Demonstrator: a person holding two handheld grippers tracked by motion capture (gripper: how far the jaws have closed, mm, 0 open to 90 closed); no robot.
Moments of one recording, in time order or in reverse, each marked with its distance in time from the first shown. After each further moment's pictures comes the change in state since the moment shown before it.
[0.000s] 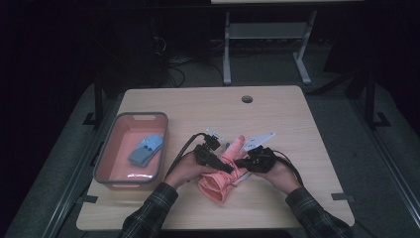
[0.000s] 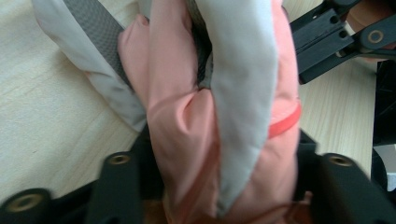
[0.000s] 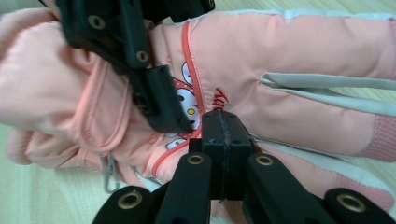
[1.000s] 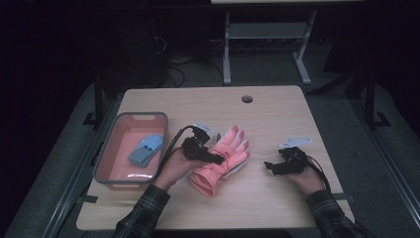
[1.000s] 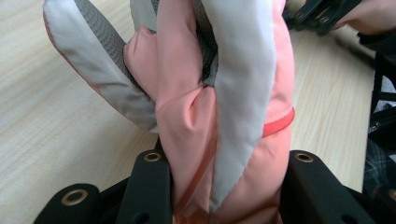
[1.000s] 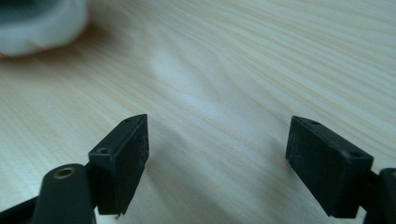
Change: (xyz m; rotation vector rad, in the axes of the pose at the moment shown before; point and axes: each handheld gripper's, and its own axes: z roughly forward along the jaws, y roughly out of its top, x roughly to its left) left arm -0.017 -0.001 -0.054 -0.103 0.104 0.060; right arm -0.053 -0.079 -0.035 -0.010 -0.336 0.242
